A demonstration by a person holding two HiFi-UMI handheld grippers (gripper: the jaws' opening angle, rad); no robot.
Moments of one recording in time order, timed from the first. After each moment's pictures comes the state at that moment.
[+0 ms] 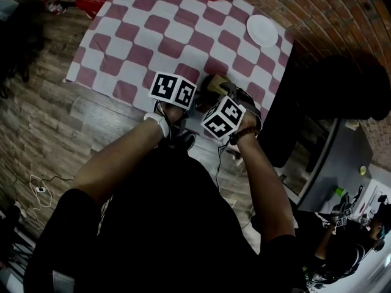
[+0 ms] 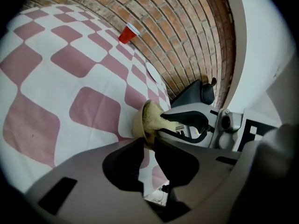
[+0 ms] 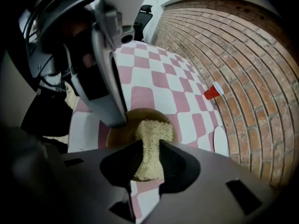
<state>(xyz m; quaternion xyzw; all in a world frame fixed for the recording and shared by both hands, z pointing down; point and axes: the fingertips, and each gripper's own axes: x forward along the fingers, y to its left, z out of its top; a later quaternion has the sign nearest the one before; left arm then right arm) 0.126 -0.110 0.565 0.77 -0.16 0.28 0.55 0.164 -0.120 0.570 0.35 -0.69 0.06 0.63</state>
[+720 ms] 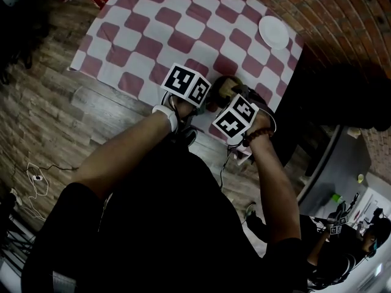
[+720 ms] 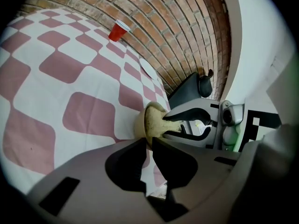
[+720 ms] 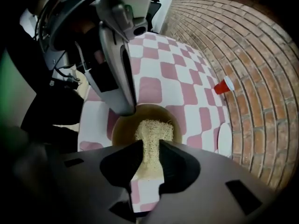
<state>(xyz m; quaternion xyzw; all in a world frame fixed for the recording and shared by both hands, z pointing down) 0.130 -0.108 0.564 0.79 -0.13 0.30 0.52 0.173 -0.104 0.569 0.28 -0.67 0.09 0.68</state>
